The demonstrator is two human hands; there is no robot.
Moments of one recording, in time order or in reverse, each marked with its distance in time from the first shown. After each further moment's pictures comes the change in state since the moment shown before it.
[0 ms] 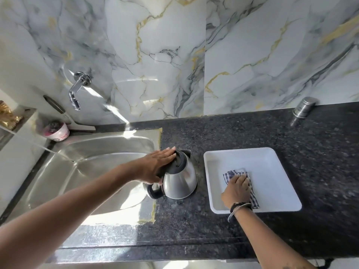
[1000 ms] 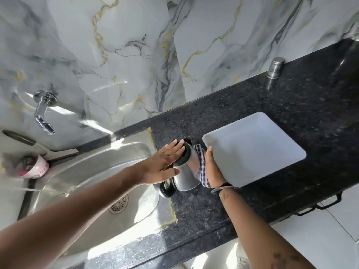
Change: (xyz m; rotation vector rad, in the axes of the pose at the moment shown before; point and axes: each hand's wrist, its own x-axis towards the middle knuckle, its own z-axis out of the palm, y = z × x) left_hand -0.004 -0.005 -0.012 -0.103 -0.069 0.301; right_hand -0.067 -0.112 -0.032 1.789 0.039 0.000
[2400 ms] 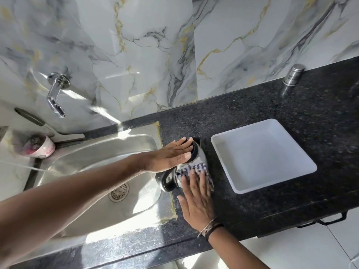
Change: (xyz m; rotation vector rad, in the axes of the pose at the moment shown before) left_hand -0.001 0.005 -0.019 -0.230 -0.128 -0.103; right_hand -0.049 0.123 0.005 -1.335 -0.165 -0.893
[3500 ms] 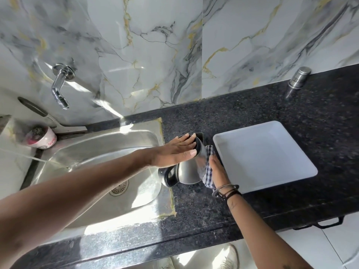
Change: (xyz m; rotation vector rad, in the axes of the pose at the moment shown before) left_hand 0.008 -0.007 0.003 -0.005 0.028 0.039; right_hand 0.080 0.063 -0.053 1.057 -0.175 0.734
